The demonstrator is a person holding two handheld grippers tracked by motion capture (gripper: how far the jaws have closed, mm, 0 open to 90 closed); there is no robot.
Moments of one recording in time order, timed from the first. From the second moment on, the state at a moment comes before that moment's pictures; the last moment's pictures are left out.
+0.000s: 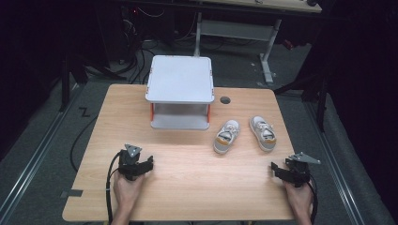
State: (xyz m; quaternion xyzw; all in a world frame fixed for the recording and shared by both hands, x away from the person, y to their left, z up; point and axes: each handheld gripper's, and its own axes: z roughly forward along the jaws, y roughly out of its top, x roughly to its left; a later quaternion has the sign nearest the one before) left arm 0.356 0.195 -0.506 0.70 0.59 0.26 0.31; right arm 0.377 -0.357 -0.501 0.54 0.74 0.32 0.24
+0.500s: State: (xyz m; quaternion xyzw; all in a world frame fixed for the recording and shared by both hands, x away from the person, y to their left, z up) left arm 0.356 0.194 -0.506 0.70 0.59 0.26 0.31; right arm 0.377 -0.357 -0.501 0.54 0.74 0.32 0.24
